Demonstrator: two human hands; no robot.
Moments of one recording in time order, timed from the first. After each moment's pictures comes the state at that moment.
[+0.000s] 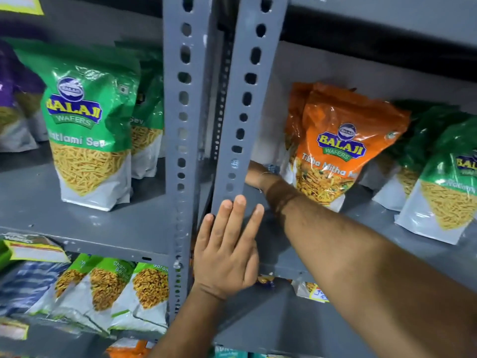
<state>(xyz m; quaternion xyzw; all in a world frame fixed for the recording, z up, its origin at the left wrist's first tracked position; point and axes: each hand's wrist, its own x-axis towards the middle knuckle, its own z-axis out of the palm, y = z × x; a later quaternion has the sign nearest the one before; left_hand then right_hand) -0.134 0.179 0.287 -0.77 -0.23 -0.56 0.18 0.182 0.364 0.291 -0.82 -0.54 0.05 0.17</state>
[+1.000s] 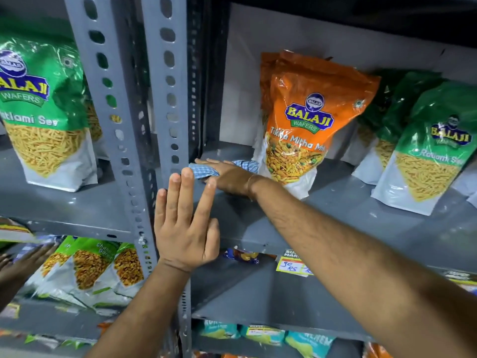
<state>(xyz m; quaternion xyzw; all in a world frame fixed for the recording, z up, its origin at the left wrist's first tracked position) -0.128 0.176 0.285 -0.76 -0.24 -0.57 0.20 0.054 0.210 0.363 -0.72 -0.66 0.16 0.12</state>
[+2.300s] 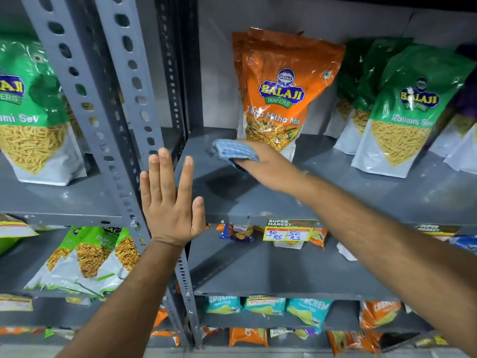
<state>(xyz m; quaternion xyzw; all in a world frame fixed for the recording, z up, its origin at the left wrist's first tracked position) -0.129 0.174 0.287 -0.76 -0.25 -0.57 0.19 0.055 0.065 0.399 -0.71 -0.59 0.16 0.37</state>
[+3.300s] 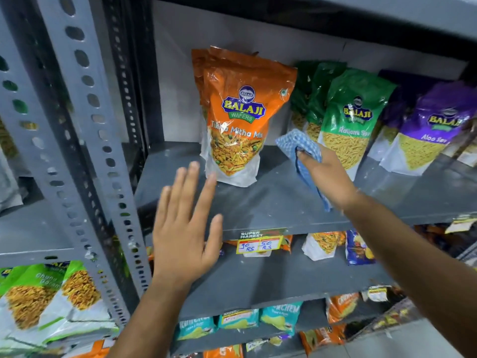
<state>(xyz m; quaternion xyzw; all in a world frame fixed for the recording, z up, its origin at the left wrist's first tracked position) -0.109 0.106 0.316 -0.87 -0.18 -0.46 -0.02 0.125 -0.056 0.424 -0.80 -0.34 0.02 0.50</state>
